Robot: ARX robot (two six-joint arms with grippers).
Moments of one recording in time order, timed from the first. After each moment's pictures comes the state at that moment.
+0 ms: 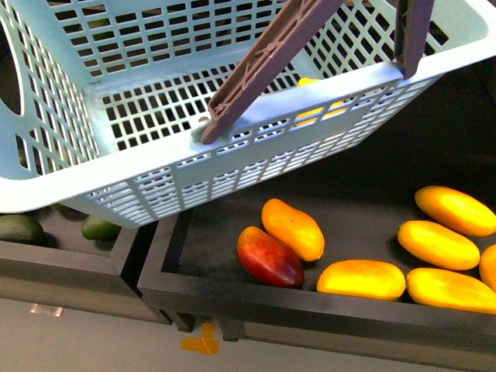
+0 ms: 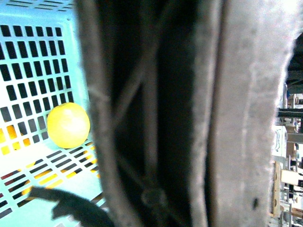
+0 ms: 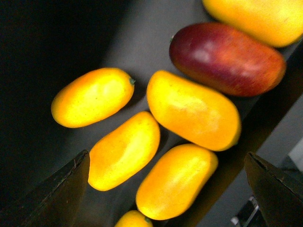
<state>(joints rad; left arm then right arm) -0.48 1.75 1.46 -0.24 0.32 -0.97 -0.16 1.93 0.83 -0.03 0.22 1.00</state>
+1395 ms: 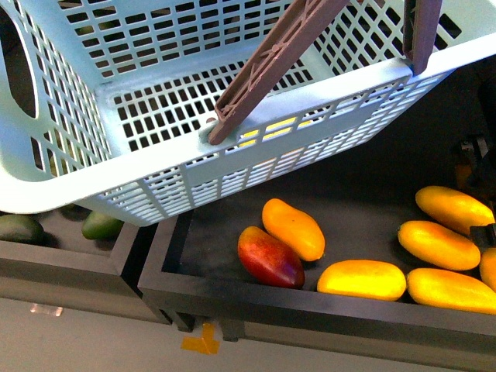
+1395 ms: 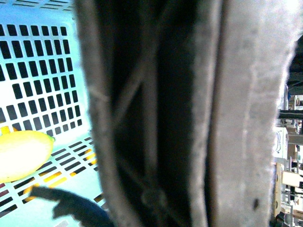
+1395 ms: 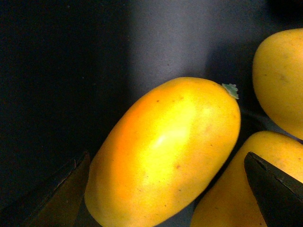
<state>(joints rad) -0.48 1.75 1.46 -0.24 0.32 -0.97 -0.06 2.51 1.44 -0.21 0.30 1.56</state>
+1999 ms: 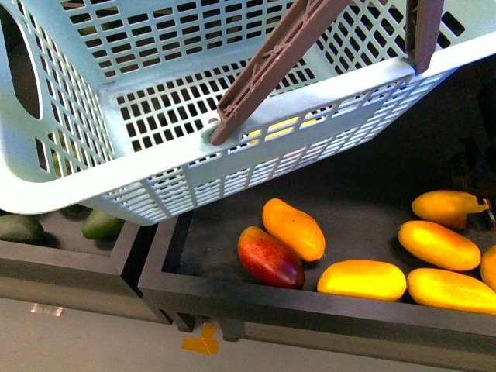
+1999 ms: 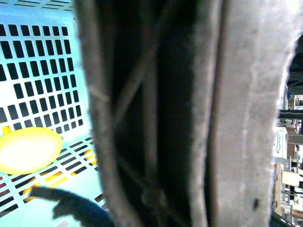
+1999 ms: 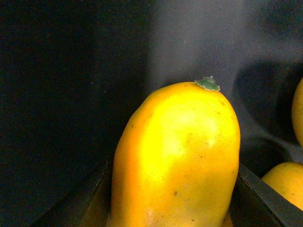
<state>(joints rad) -0.48 1.75 1.46 -0.24 0.32 -0.97 -0.10 2.58 1.54 -0.24 0.25 1.44</state>
